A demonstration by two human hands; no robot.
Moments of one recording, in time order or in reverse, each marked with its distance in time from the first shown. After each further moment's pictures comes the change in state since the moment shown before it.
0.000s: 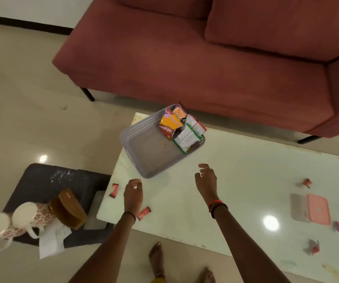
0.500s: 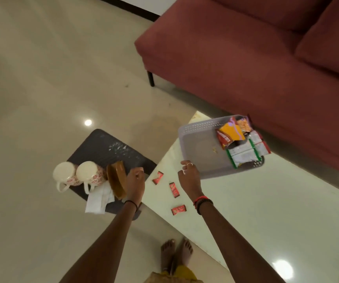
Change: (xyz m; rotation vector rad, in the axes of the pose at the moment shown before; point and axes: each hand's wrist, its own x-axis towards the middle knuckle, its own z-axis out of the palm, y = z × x) left_hand 0.016 -0.032 -0.130 -0.065 0.309 -0.078; right_hand -0.060 -0.108 0.155 -0.140 -0.420 -0.296
